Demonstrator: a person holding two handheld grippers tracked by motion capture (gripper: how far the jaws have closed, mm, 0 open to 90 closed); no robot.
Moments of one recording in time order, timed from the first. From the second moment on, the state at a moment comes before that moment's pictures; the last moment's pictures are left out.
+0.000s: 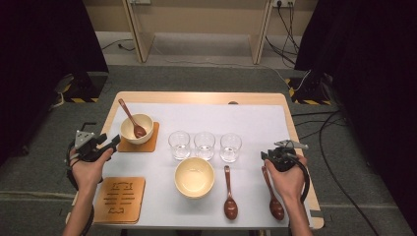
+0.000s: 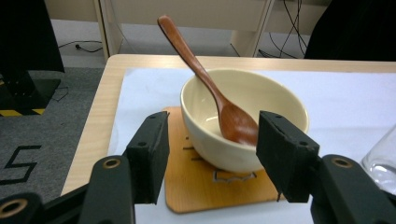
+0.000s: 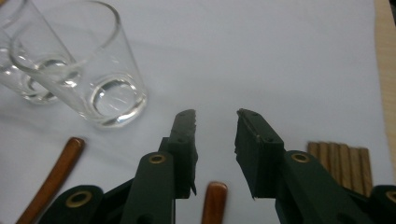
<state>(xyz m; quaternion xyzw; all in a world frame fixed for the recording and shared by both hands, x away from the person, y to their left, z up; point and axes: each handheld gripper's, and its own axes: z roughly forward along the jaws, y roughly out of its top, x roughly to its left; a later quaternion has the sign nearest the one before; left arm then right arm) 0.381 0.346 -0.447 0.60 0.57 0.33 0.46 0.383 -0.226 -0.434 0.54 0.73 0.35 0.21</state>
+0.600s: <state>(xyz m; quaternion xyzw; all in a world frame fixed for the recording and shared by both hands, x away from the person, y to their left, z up) 0.377 0.343 -0.453 0.62 0.56 0.33 0.44 0.377 -0.276 -0.437 0.64 0.74 0.18 0.10</state>
